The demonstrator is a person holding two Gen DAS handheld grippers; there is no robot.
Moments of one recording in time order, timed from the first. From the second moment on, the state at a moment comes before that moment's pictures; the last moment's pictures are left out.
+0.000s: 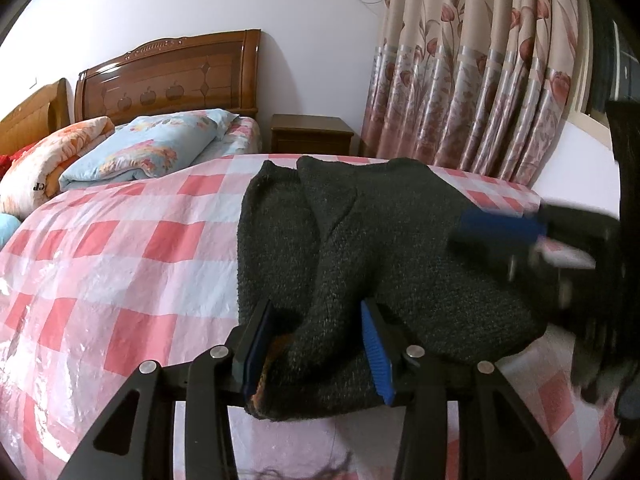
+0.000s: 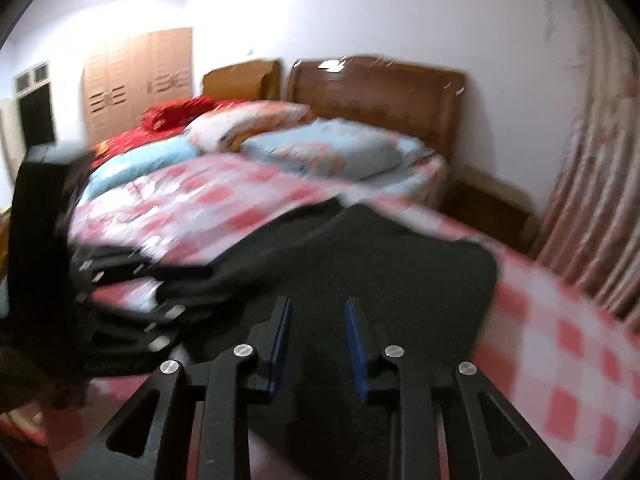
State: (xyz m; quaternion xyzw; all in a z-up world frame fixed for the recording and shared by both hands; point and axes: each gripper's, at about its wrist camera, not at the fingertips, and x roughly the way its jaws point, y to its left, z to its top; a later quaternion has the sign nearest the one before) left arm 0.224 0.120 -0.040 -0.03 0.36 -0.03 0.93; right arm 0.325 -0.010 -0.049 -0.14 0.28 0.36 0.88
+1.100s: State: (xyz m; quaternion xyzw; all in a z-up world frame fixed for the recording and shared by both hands) left arm 0.257 0.070 0.005 0.01 0.34 -0.07 0.94; right arm 0.301 -0.041 -0.074 -0.11 0.27 0.34 0.90
